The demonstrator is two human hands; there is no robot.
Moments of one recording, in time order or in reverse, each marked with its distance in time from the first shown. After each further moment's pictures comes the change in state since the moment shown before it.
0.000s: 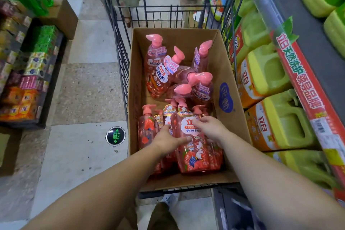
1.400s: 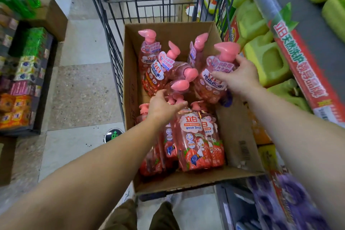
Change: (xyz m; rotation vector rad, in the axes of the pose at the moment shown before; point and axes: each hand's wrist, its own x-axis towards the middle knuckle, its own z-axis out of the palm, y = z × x) left_hand 0.026 0.061 -0.026 -0.013 0.329 0.311; right_hand 0.006 -0.073 -0.093 0.039 0.536 -0.532
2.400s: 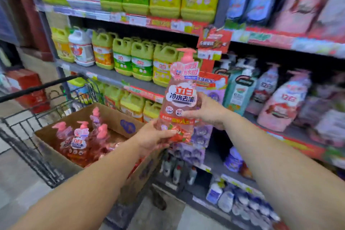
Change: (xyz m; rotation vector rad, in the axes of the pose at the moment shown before) left_hand -0.302 0.043 -0.090 -0.120 -1.264 0.401; right_hand -0.493 -0.166 -0.122 0.246 0.359 0.138
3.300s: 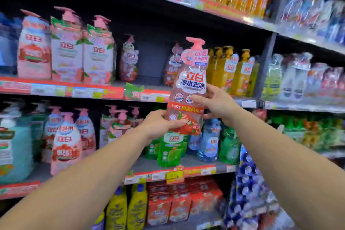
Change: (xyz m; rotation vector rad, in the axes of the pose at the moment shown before) left_hand -0.017 0.079 0.670 0.400 -0.610 0.457; right_hand -0.467 0.029 -0.471 -0.184 0.982 0.005
